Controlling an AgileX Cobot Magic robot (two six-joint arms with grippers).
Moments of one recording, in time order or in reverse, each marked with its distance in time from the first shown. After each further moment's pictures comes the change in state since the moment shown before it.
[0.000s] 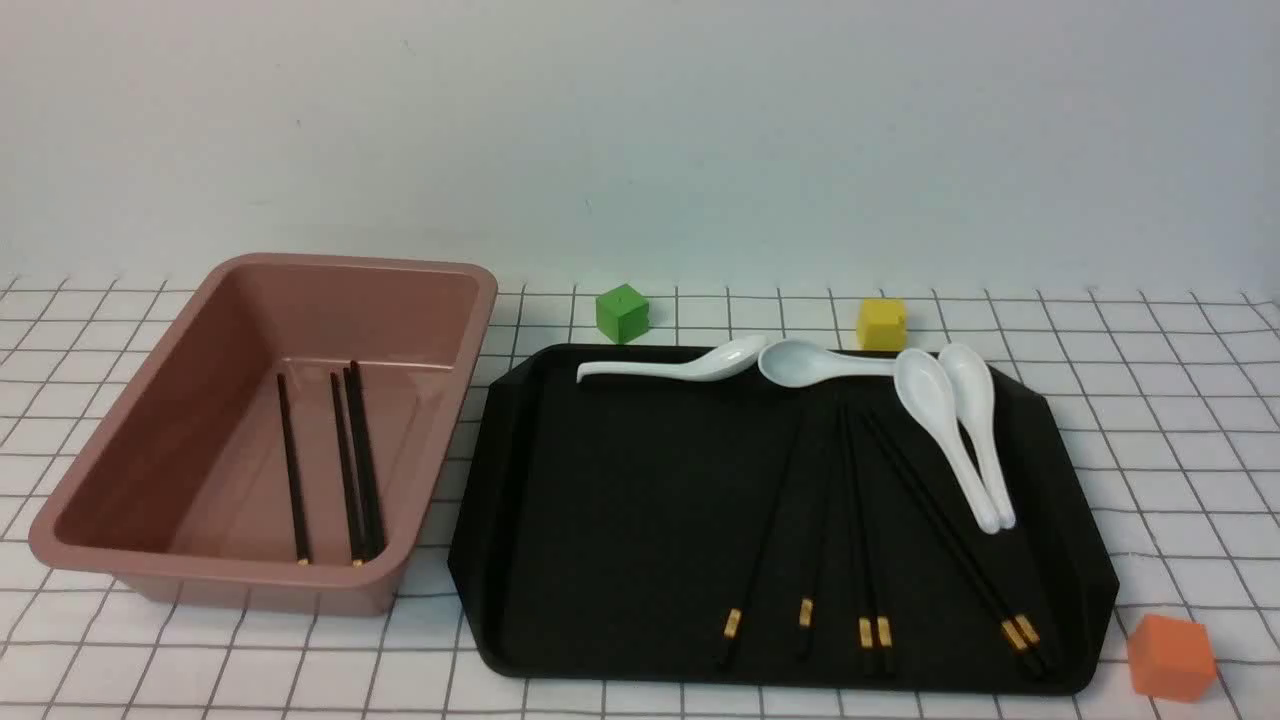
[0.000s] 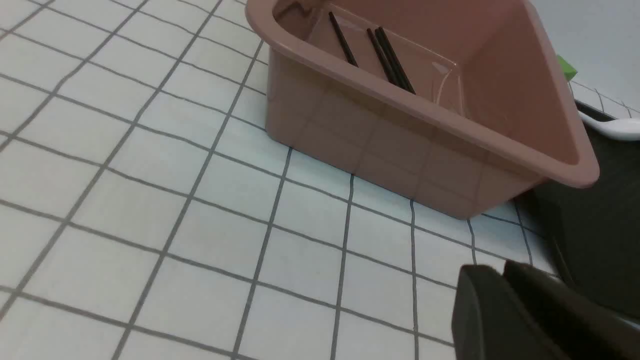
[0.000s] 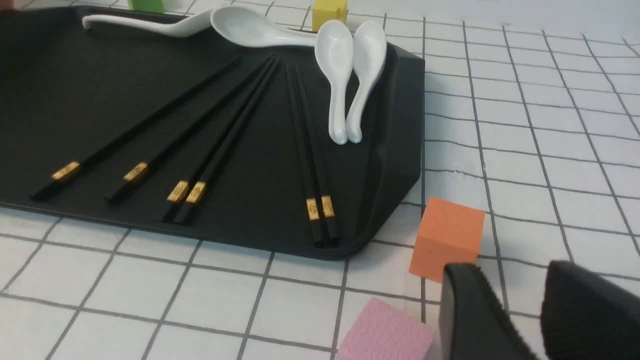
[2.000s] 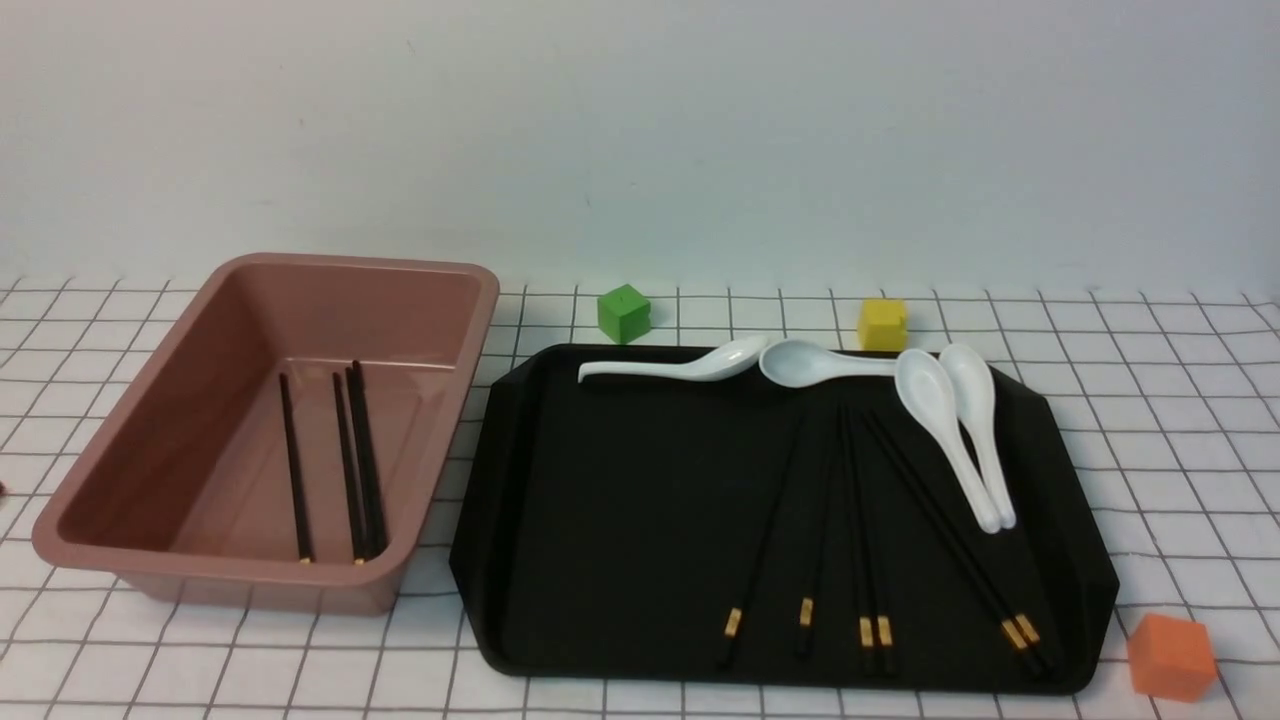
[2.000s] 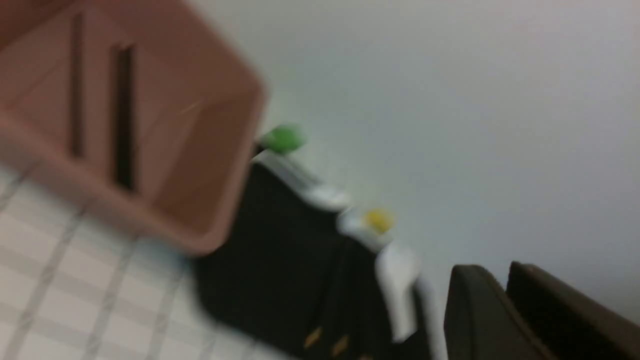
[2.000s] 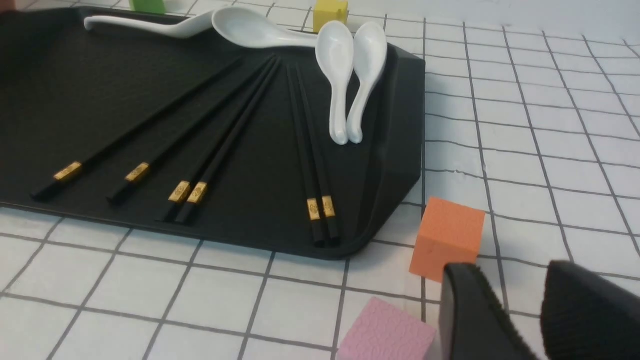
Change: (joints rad) right arm 0.000 0.000 0.000 0.000 0.000 0.000; left arm 0.000 0.564 -0.818 -0.377 0.458 -0.108
